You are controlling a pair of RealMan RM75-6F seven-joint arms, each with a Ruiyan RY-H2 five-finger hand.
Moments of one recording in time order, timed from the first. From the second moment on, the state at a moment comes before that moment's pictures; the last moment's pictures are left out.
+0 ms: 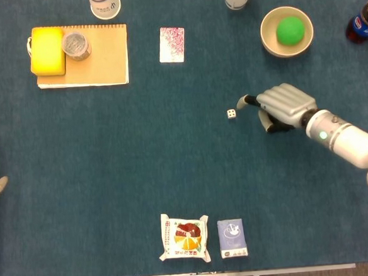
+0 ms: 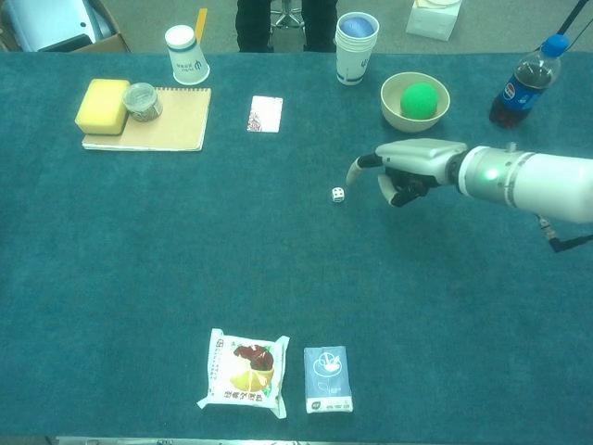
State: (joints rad) left arm -0.09 -1.37 -0.02 -1.21 1.46 1.36 -0.40; right arm 0.91 -1.39 0.00 -1.54 -1.01 0.60 -0.09
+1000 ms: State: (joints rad) left arm -0.25 -1.30 -0.05 -1.41 1.58 1.32 -0.25; right arm 0.38 -0.99 -0.16 -1.93 -1.15 1.33 -0.22
